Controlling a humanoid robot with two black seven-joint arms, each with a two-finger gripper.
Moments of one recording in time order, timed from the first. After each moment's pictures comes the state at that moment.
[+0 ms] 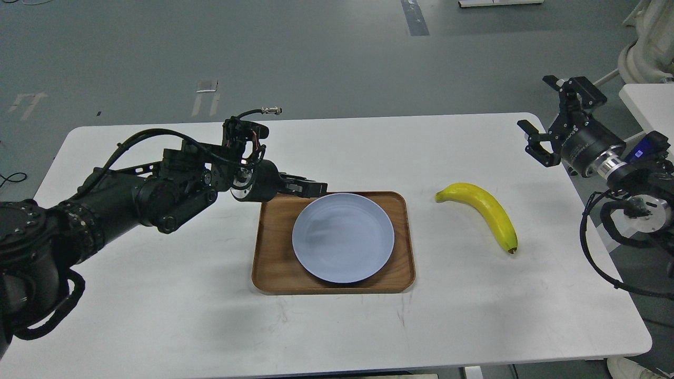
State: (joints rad) left arm -1.12 0.15 -0.03 -0.53 1.25 -0.39 -0.49; right arm 0.83 -0.62 0.22 0.64 0.01 0.49 0.49
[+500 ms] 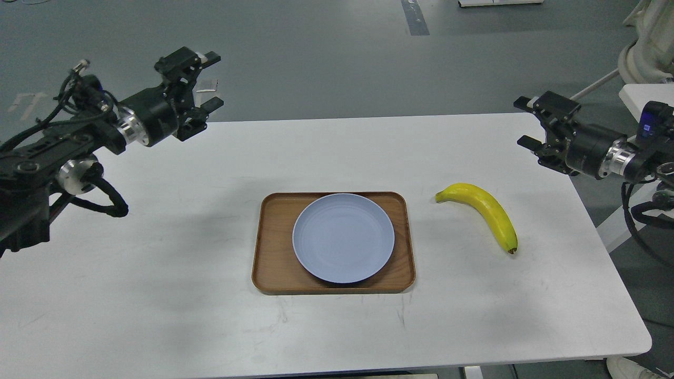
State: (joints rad) left arm -0.98 0.50 -0.22 -0.61 0.14 -0.49 -0.49; right arm 0.96 -0.72 0.13 0.73 -0.71 0.49 0.49
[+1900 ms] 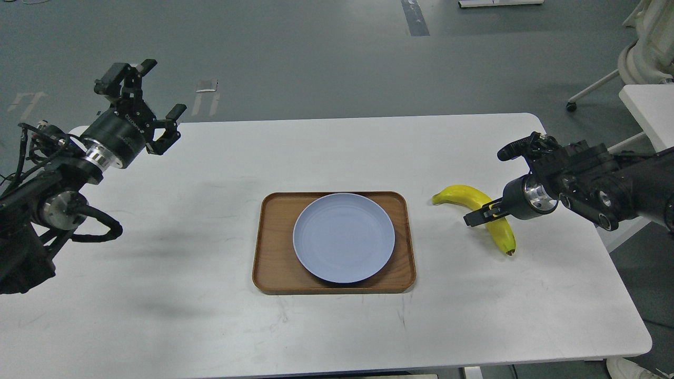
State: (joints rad) left arm -0.82 0.48 -0.47 -0.64 0.12 -0.49 -0.49; right arm 1.19 -0.37 -0.60 0.55 -1.22 0.42 0.49
